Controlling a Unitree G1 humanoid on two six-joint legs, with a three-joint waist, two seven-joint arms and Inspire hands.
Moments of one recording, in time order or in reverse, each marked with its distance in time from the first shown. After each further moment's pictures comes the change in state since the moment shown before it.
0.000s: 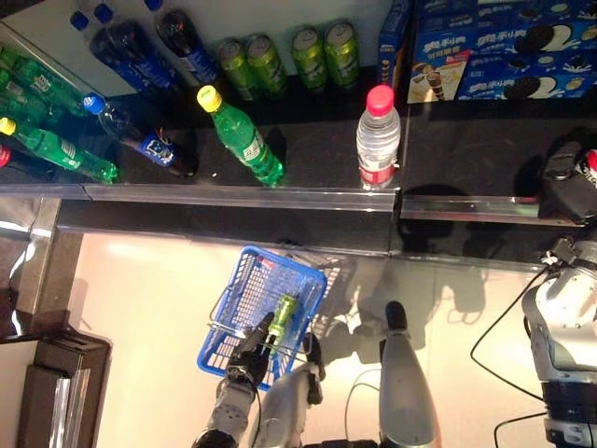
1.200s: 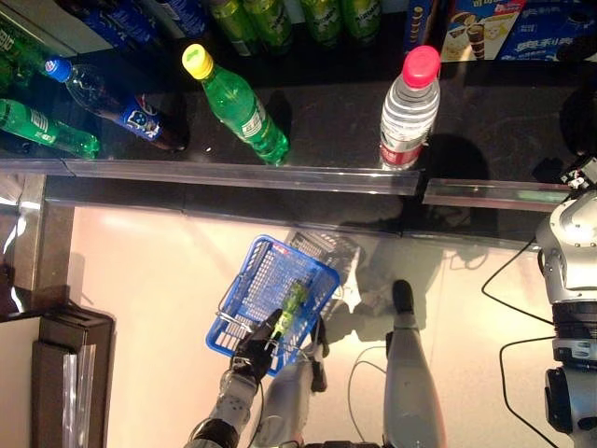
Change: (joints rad) left arm -0.066 0.034 -0.079 0.058 0.040 0.013 0.036; right arm -0.472 -0.132 0.088 0.390 0.002 0.099 -0.275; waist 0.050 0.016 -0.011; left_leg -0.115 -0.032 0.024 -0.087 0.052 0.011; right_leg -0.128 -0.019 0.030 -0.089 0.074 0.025
